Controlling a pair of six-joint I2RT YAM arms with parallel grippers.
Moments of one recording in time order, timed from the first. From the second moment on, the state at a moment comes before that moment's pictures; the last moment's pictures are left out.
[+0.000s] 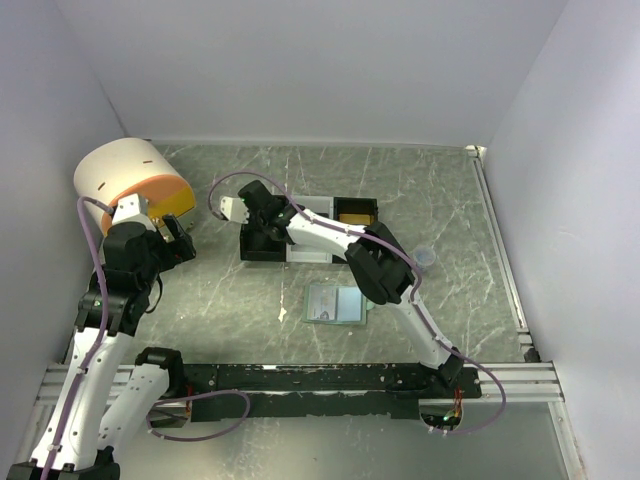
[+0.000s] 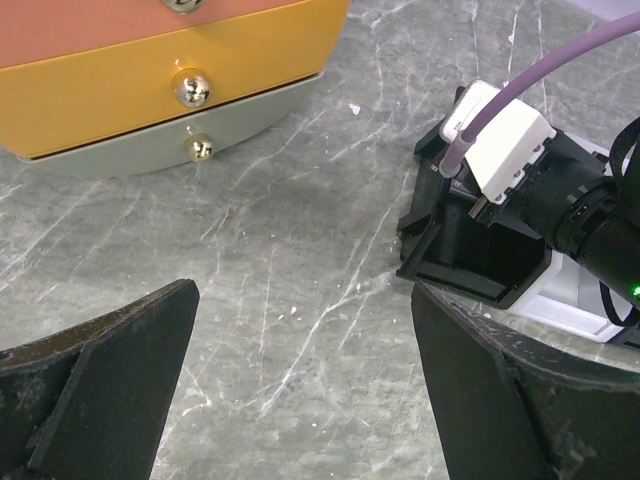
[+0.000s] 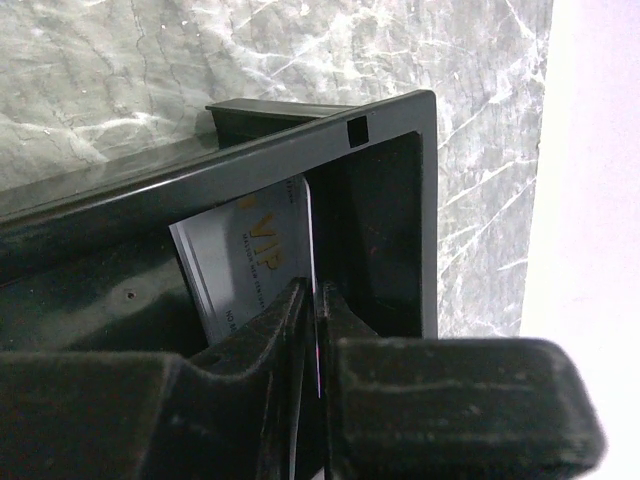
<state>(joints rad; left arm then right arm) -0.13 0.65 0.80 -0.62 -0.22 -0.39 0.87 2.36 1.89 -0.26 0.27 -0.82</state>
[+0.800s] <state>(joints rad) -0.13 0.67 0.80 -0.62 -0.21 -0.38 0.87 2.36 1.88 -0.32 0.25 -0.80</state>
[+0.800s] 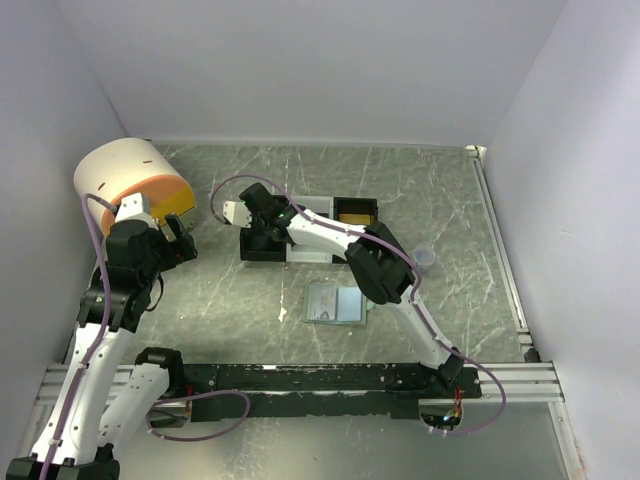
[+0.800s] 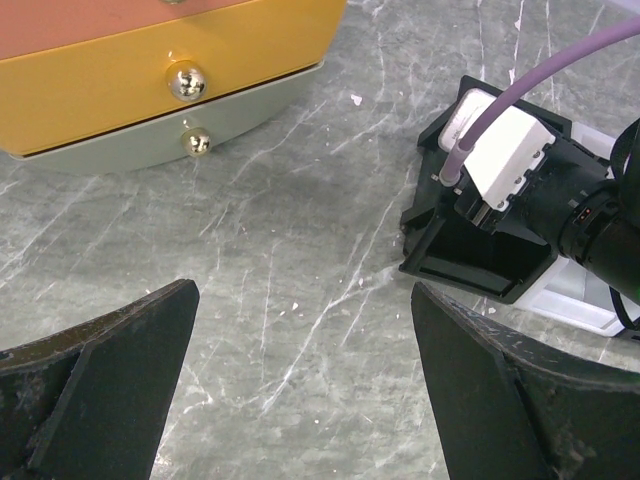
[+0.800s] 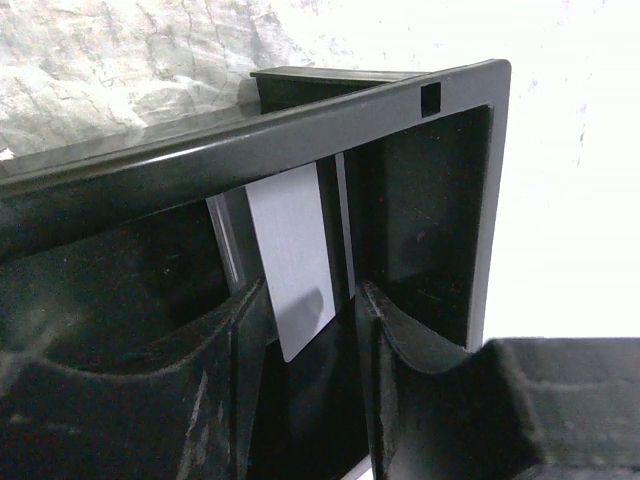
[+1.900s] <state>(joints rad) -0.13 0.67 0.80 -0.62 -0.20 -0.38 0.86 2.22 1.78 -0.24 0.17 -0.61</state>
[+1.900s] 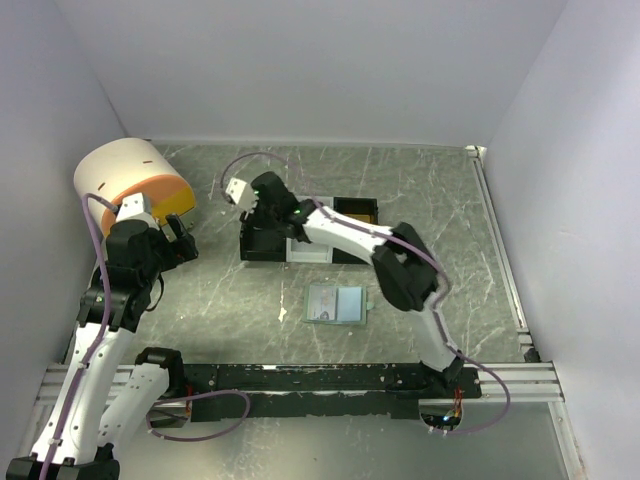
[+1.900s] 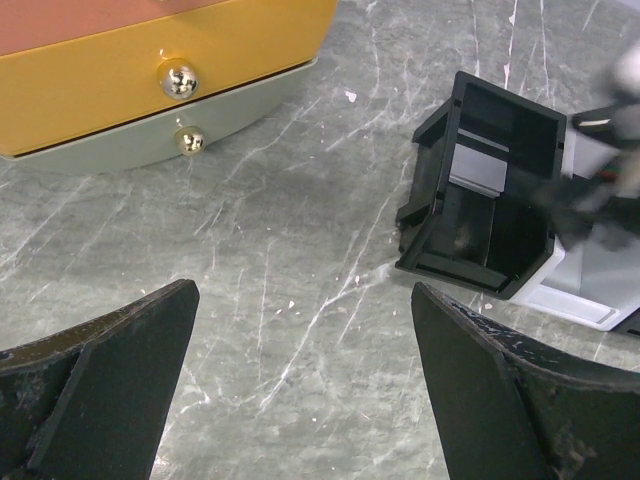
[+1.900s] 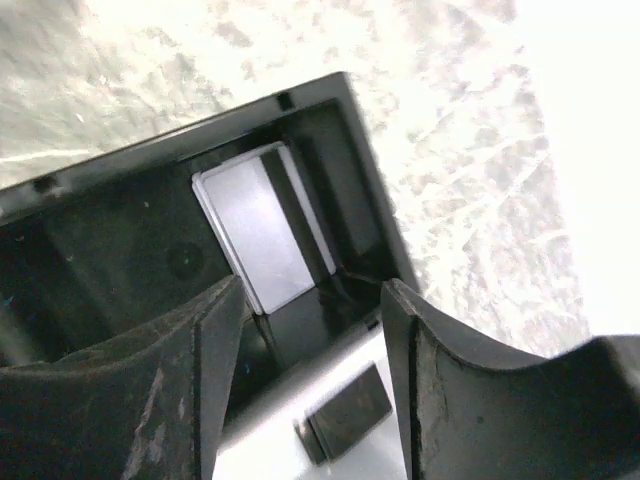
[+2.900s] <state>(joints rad) -0.13 0.69 0.78 -0.59 -0.07 -0.36 0.81 1.05 0.61 -0.04 0.18 0.60</state>
